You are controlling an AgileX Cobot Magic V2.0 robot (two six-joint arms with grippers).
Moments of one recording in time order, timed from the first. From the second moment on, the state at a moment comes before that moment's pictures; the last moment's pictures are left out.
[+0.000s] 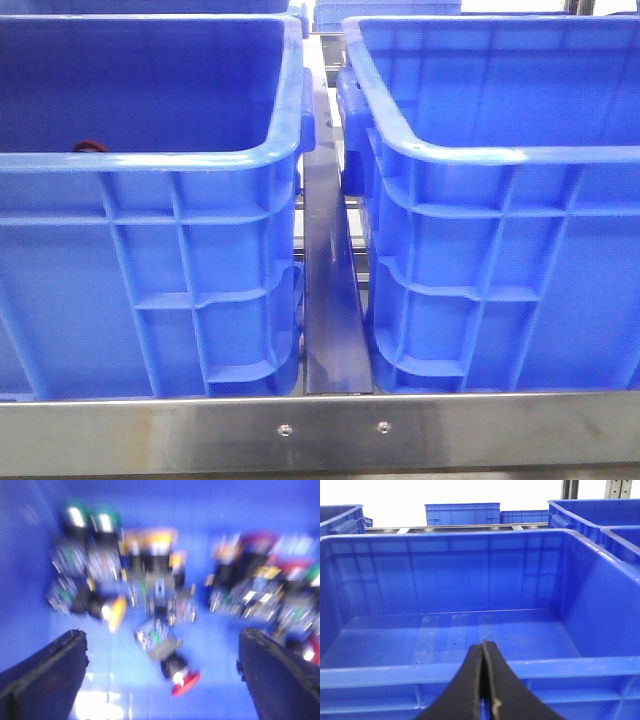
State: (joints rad) left arm 0.03 1.34 -1.13 -0.01 0.82 -0.05; right arm -0.07 -0.01 0.03 -0.11 -0.03 0.15
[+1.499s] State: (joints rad) left arm 0.03 1.76 -1.37 -0.03 0.87 -0.05; right arm -0.07 -0.01 0.03 -0.11 -0.03 0.15
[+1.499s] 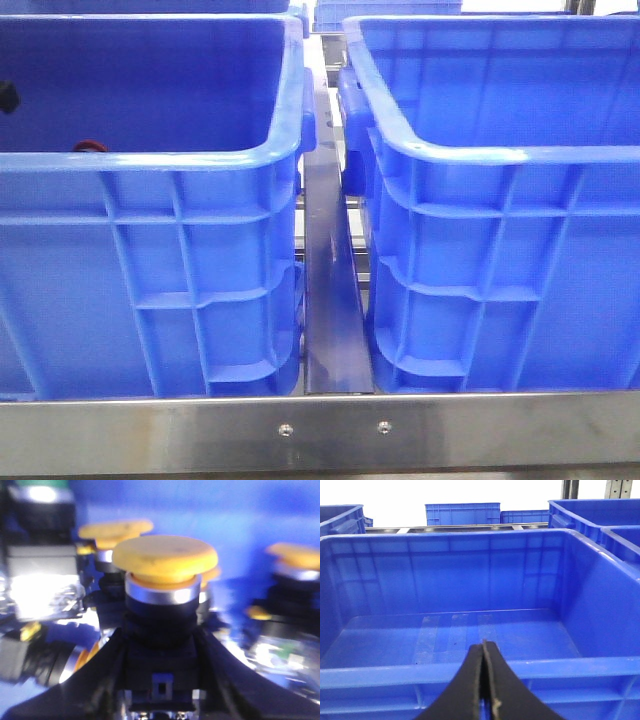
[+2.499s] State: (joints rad) left arm -0.41 1.49 -1.29 -0.68 0.85 0.62; right arm -0.07 -0.01 0.03 -0.11 -0.03 0.15
